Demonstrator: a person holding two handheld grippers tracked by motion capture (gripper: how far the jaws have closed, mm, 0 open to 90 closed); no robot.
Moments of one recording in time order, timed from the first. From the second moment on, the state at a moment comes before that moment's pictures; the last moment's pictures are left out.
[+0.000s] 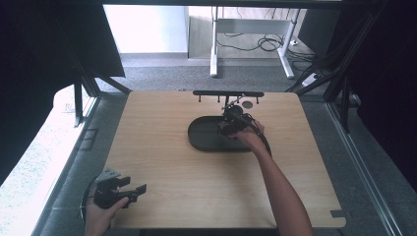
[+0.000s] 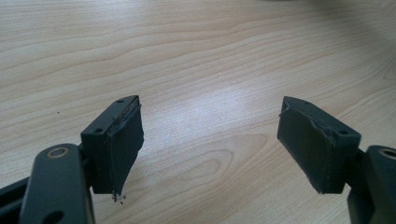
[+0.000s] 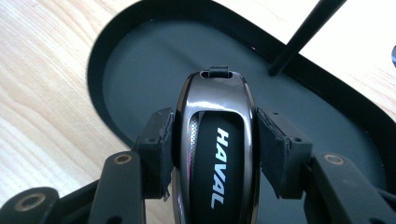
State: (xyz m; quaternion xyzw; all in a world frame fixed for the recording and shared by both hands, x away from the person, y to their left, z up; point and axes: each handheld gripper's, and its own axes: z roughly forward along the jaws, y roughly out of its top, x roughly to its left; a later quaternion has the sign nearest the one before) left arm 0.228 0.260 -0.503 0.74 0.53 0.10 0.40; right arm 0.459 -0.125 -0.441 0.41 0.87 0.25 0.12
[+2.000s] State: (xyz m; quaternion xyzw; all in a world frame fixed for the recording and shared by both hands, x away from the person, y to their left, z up) left arm 0.228 0.255 -0.506 0.75 0.52 0.09 0.39; right arm 0.456 -0.135 -0.482 0.41 0.87 0.22 0.16
